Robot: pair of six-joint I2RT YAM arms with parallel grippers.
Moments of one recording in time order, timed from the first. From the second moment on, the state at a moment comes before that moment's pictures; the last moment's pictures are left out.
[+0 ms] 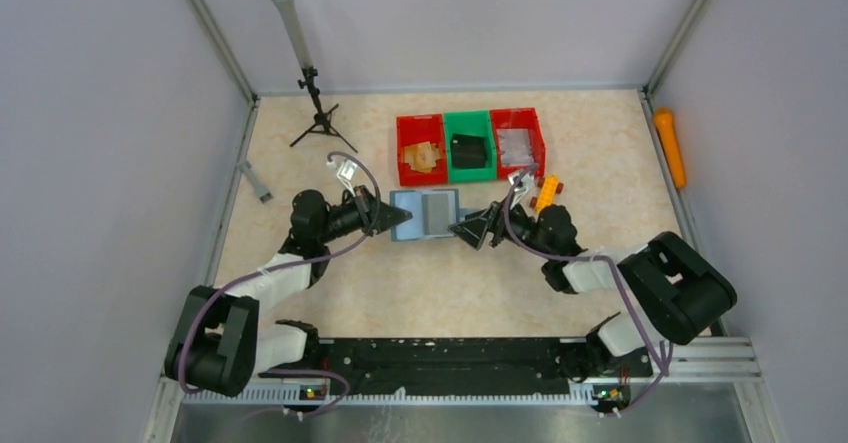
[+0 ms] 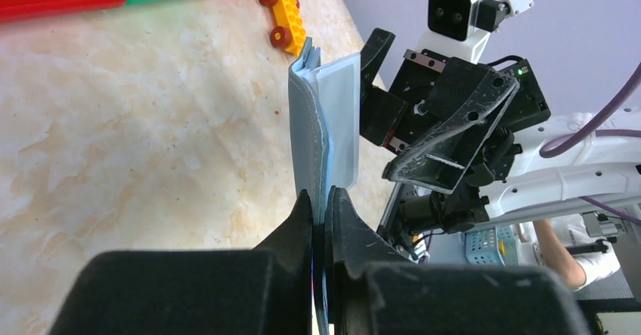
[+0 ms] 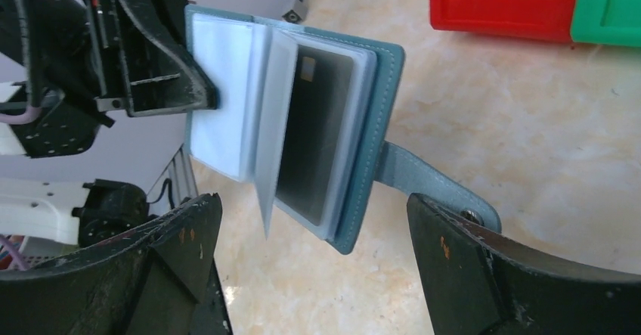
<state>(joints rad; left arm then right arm) -0.25 1.21 0.39 0.71 0.80 -0.85 0.58 1.46 0.34 1.07 -0.42 0.70</state>
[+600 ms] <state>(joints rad) -0.25 1.20 0.37 0.85 0.85 -0.90 0.58 1.58 0.34 1.30 -0.54 0.82</state>
